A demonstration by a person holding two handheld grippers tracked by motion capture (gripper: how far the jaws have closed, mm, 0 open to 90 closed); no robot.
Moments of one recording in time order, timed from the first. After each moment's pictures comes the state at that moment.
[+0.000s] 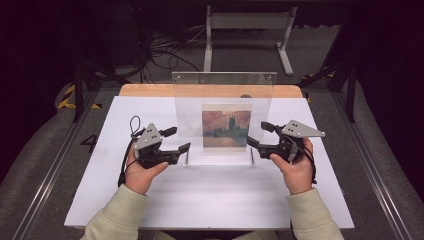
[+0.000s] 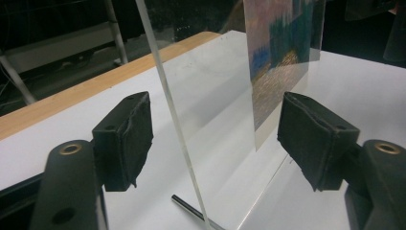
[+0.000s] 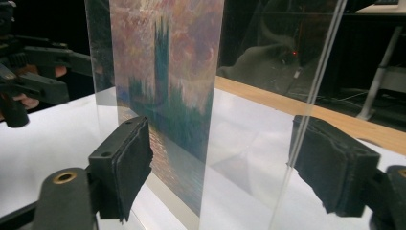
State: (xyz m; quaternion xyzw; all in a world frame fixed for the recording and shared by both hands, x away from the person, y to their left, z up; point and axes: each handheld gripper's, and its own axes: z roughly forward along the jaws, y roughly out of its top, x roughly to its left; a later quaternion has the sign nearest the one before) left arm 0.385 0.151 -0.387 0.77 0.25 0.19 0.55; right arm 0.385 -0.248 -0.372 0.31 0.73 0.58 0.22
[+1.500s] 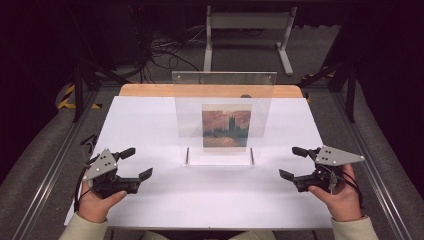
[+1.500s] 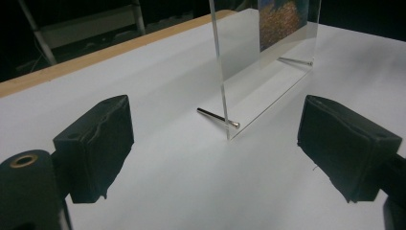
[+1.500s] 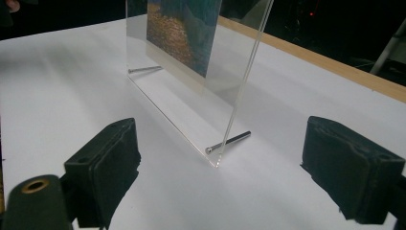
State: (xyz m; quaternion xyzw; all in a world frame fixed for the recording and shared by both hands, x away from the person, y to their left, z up) left arm 0.320 0.242 -0.405 0.77 0.29 0.20 0.53; right arm 0.320 -0.325 -0.382 0.27 0.80 0.50 0.20
